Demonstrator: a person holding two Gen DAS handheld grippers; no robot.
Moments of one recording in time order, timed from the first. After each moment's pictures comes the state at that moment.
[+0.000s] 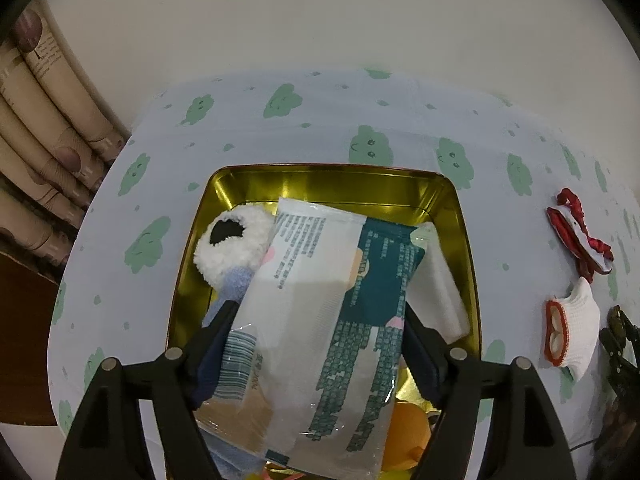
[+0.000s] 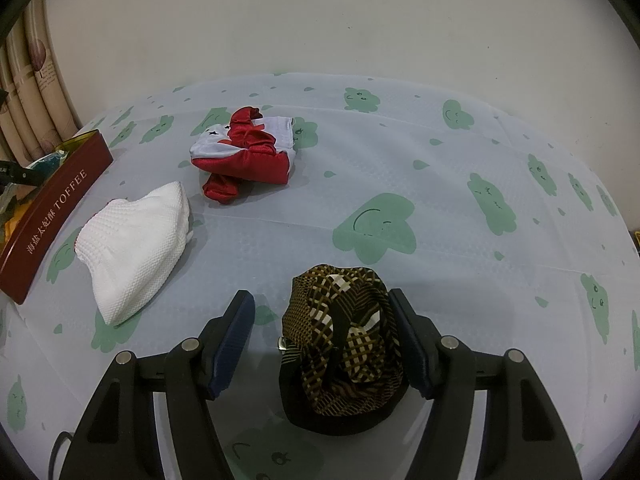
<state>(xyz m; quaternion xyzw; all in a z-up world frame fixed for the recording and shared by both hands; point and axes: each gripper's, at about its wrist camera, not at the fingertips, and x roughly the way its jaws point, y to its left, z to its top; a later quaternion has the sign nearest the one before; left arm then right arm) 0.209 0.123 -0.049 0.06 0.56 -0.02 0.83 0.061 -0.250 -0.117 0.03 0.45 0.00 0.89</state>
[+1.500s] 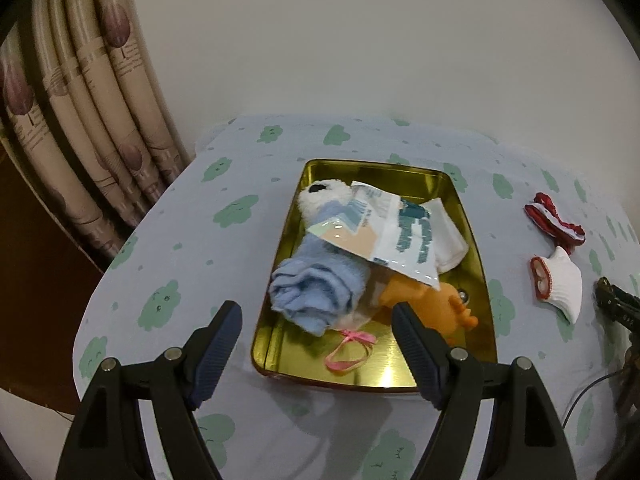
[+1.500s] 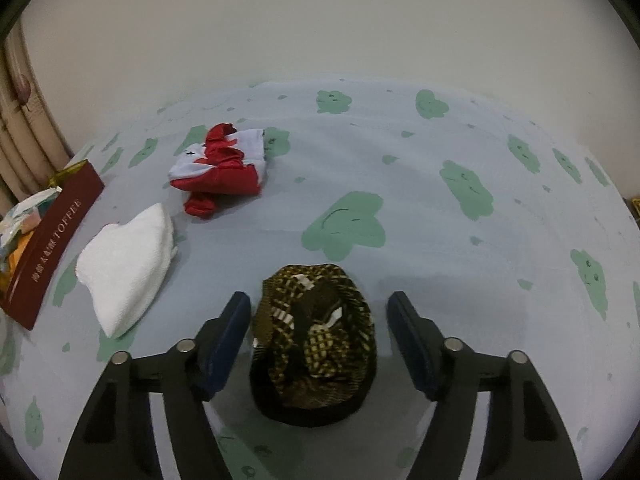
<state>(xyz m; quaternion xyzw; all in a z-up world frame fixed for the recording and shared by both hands) 0.077 0.178 -0.003 0.04 0.45 0.01 0.89 0.054 -0.269 -0.113 0.07 0.45 -0.03 0.89</state>
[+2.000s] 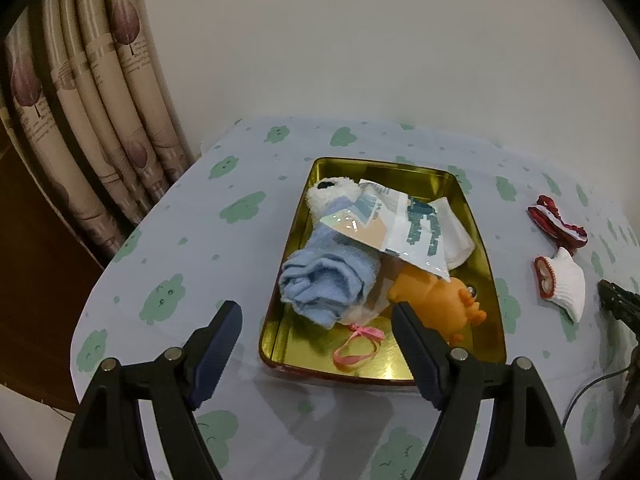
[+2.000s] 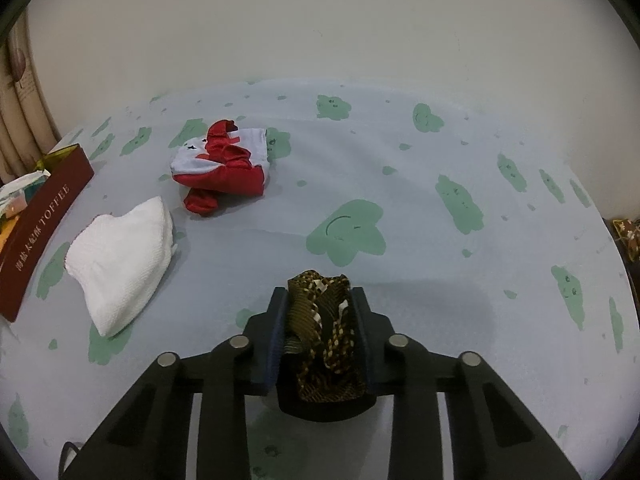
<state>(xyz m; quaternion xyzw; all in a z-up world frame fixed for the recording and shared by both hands) 0.070 0.186 -0.009 0.03 0.44 0.01 0.90 0.055 -0.253 -0.104 0.03 0.45 -0.05 0.89</state>
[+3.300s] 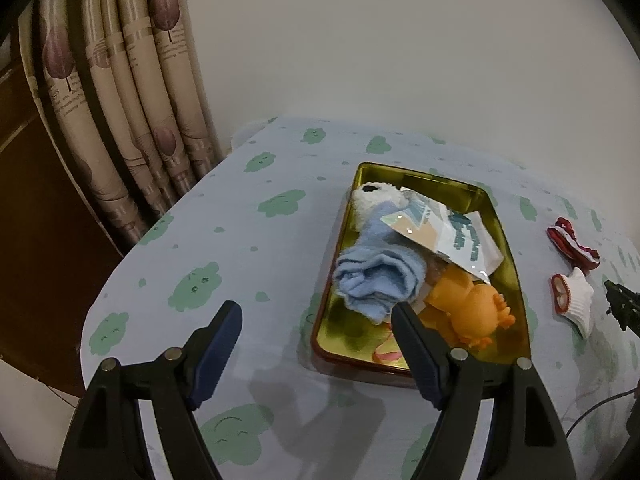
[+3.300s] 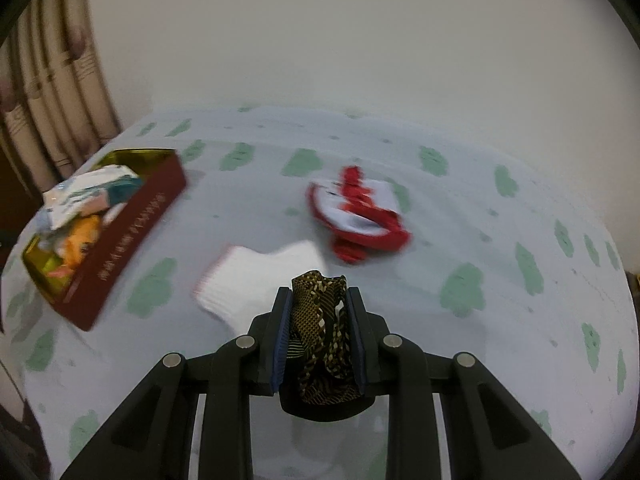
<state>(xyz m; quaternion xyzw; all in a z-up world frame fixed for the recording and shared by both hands) 0.059 0.218 -0.008 0.00 0.43 0.06 0.90 0.066 -0.158 -0.053 0.00 0.43 0.05 0.90</state>
